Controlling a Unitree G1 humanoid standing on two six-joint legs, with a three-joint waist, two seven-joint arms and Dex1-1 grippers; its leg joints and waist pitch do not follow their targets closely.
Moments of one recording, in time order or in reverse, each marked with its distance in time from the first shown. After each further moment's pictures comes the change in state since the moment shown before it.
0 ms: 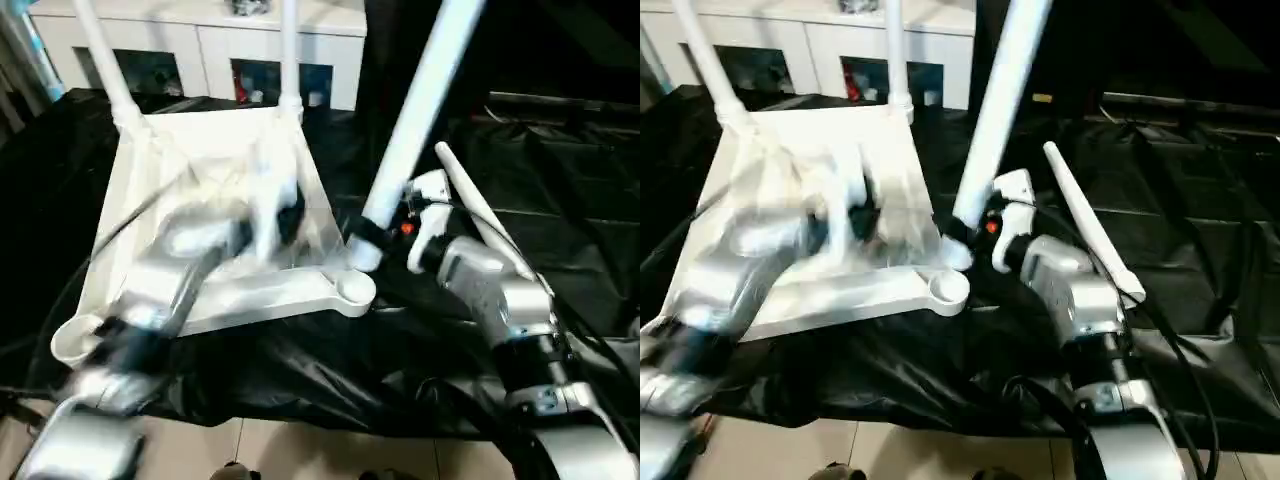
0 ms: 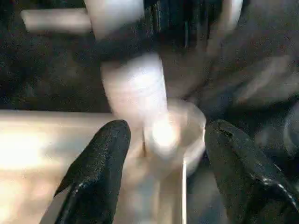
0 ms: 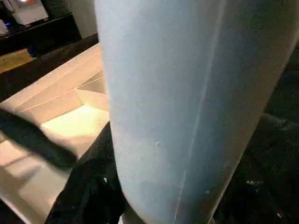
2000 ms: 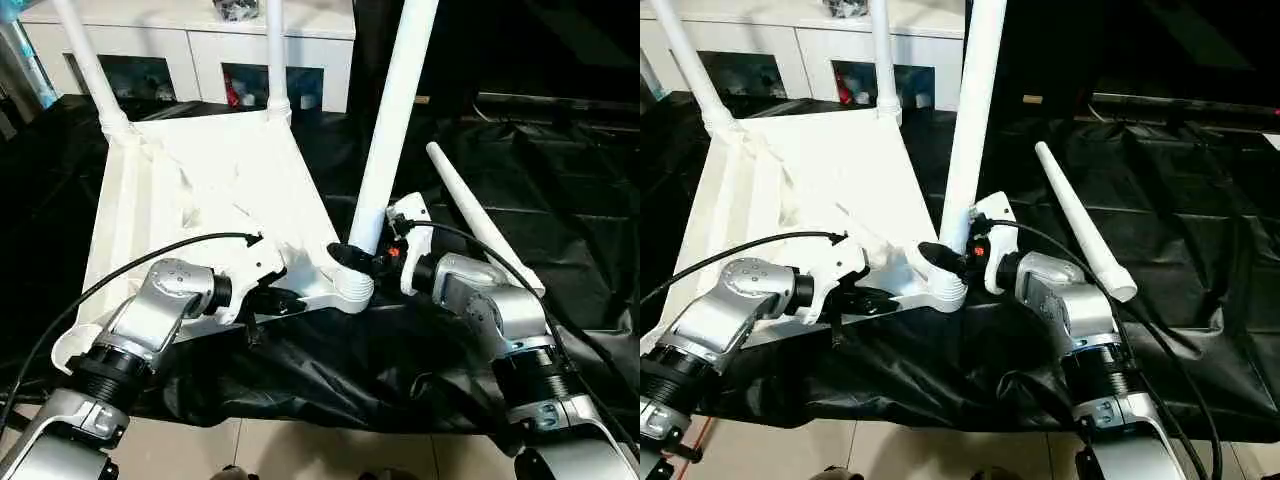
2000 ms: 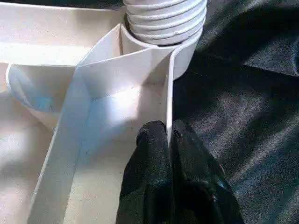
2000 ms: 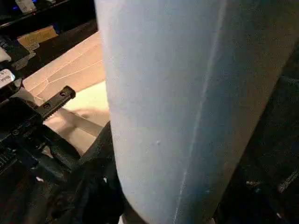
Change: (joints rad) left arm 0.053 0.021 -0.013 0.069 0.082 0.051 -0.043; right arm 0.042 -0.022 0.076 -0.048 0.000 0.076 0.114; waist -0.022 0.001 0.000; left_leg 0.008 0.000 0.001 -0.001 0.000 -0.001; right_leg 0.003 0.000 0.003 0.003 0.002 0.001
